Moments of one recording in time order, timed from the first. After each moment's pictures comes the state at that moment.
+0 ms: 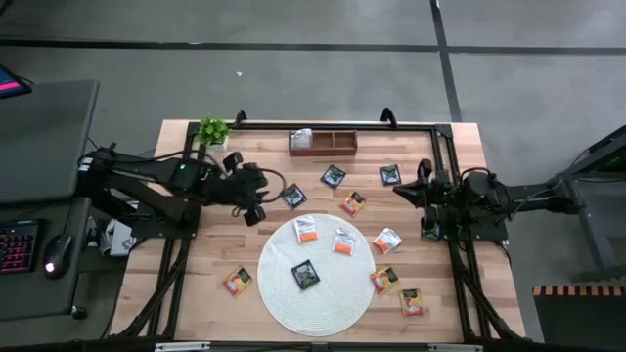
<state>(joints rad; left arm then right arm) -0.22 1.22 1.30 -1.04 -0.55 -0.44 0.06 0.36 0.28 0.14 0.15 0.16</state>
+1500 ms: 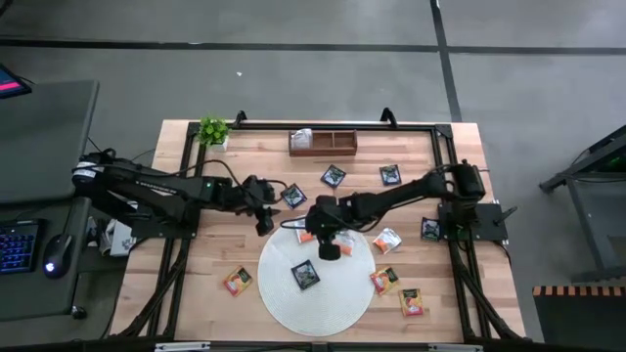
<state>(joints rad) -0.08 1.18 0.69 -0.29 -0.25 -0.41 0.11 1.95 1.29 -0.31 0.02 0.07</state>
